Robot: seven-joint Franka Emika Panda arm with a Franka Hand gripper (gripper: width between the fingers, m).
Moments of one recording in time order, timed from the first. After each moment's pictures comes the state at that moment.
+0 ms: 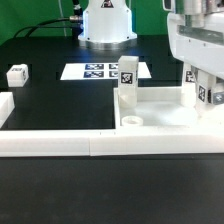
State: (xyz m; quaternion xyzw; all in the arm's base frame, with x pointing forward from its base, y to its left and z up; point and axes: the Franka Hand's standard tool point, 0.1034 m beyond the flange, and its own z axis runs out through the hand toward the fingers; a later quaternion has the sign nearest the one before) arm 0.627 0.112 0.062 -0.72 0.68 0.00 0.09
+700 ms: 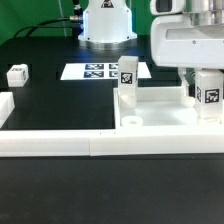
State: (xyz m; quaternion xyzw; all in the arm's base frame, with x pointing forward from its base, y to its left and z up) arm 0.629 0.122 0.062 -0.93 0.35 -0.06 0.07
